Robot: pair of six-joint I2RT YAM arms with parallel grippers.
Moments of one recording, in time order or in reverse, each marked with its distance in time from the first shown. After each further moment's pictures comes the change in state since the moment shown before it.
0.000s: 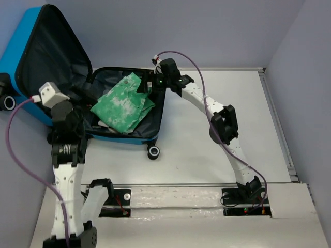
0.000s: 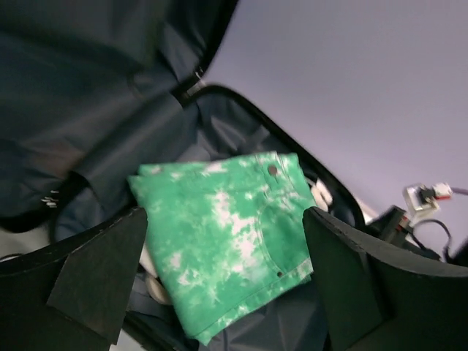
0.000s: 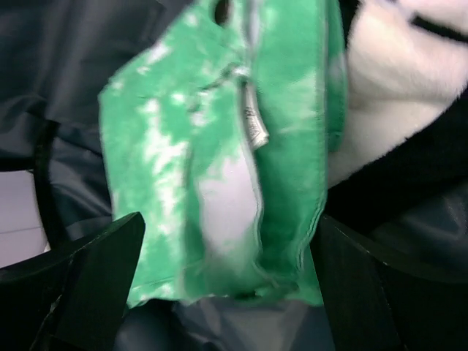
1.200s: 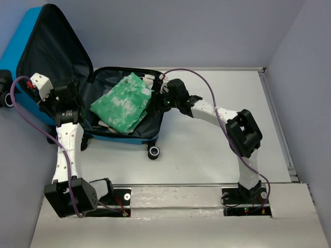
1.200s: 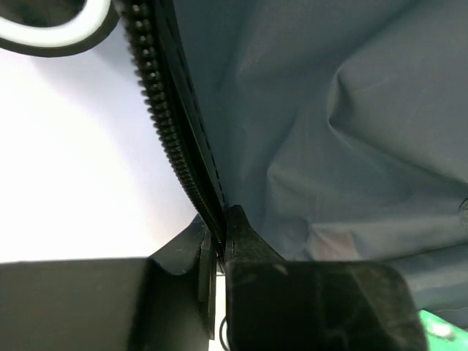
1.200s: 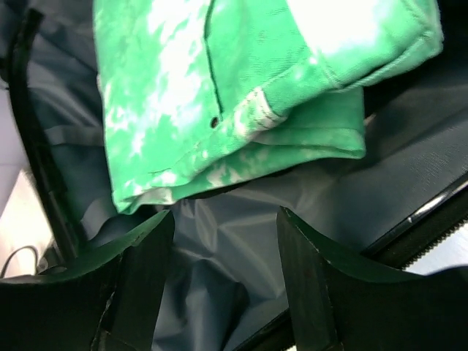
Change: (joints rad) left arm 0.146 0.341 0.072 0.106 -0.817 0.304; right arm 0.060 -0.456 -0.812 0.356 0.090 -0.087
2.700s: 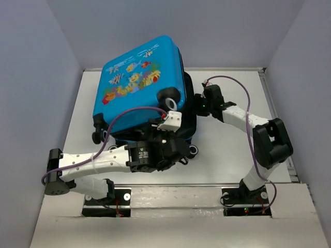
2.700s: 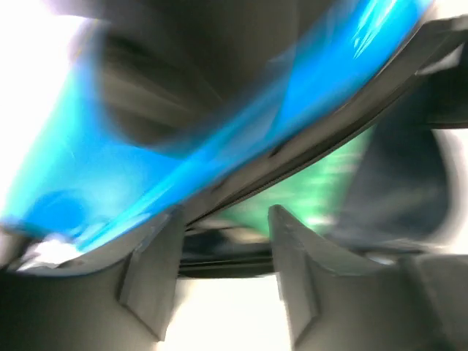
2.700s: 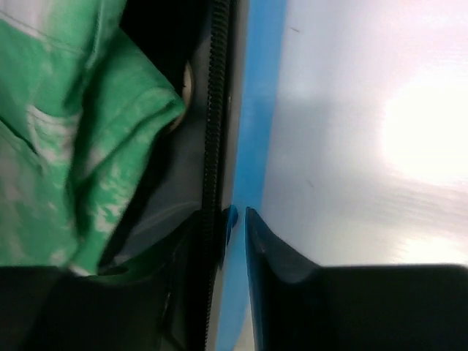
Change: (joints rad) left arm -1.555 0.082 0.022 -0.385 -0.324 -0.201; right arm -0.250 -0.286 -0.406 -0.076 0.271 0.037
